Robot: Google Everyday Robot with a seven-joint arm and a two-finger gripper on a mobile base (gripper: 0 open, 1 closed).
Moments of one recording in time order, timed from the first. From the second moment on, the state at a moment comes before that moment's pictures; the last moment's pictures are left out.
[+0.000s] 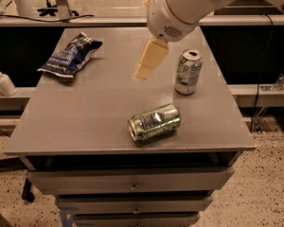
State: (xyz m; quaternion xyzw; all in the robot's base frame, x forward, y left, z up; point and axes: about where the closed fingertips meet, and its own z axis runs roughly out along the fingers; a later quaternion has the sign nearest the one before) arm 0.558 -0.002 0.989 -0.67 0.65 0.00 0.36
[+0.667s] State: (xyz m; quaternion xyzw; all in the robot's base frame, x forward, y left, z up) arm 0.613 0.069 0.962 -0.65 0.63 0.02 0.43
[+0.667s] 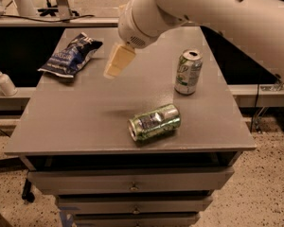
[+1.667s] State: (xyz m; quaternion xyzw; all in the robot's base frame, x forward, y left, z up) arm 0.675 0.163 0.922 -0.64 0.62 0.06 0.45
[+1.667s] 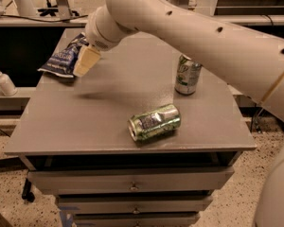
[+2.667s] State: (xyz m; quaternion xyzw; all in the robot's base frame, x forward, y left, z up) arm 0.705 0.227 0.878 -0.67 0.61 0.09 0.41
